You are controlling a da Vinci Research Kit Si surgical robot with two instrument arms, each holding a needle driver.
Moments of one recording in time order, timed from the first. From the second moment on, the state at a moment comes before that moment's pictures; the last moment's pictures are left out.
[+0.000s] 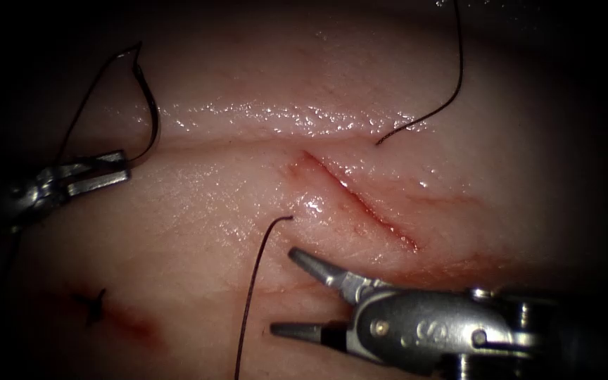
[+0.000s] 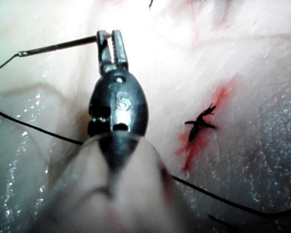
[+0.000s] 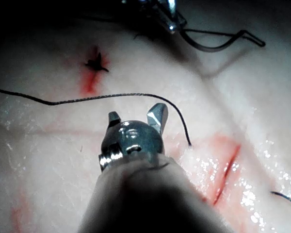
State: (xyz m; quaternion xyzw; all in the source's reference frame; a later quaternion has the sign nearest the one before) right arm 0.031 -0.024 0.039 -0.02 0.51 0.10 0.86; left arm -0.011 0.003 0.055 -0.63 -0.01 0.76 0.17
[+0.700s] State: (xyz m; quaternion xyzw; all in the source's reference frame) right arm 0.031 -0.022 0.048 -0.03 0.47 0.10 0.88; left arm -0.012 0.003 0.055 -0.62 -0.01 0.76 0.17
